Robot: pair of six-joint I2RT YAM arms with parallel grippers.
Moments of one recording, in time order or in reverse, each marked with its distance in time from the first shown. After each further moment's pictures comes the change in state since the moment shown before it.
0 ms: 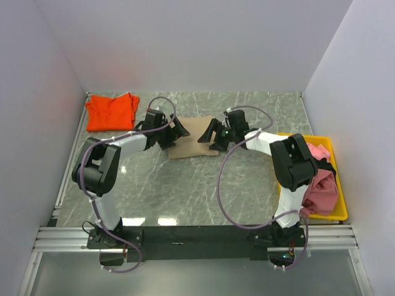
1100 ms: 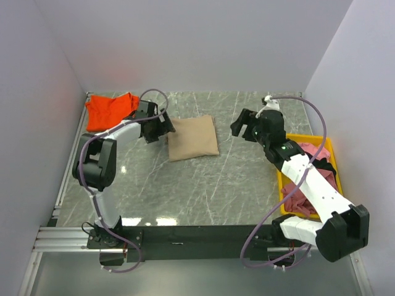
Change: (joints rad) left arm 0.097 0.056 0.182 -0.288 -0.143 0.185; right arm -0.020 -0.714 -0.165 -0.249 0.554 -0.278
